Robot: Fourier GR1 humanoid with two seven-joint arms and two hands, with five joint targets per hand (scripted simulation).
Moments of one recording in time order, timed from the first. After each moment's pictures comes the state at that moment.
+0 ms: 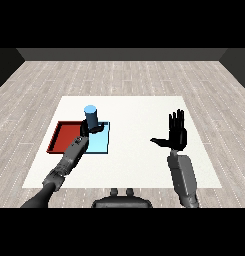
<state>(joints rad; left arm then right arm) -0.76 0.22 -0.26 -0.54 0.34 0.53 -0.27 -0.24 -0.15 -0.02 -1.61 -0.42 -0.15 -0.25</state>
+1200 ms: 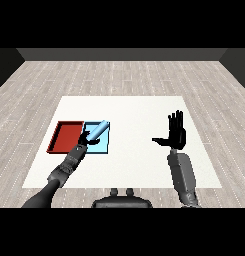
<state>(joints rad) -0.83 0.17 -0.28 -0.04 0.20 0.49 -0.13 -0.26 -0.15 -0.06 -1.50 -0.44 -0.08 -0.30</state>
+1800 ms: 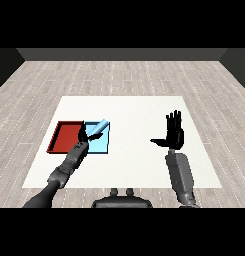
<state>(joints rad) -0.81 0.17 -0.16 -0.19 0.29 0.67 -0.39 -0.27 -0.12 -0.06 -1.49 -0.46 -0.04 -0.32</state>
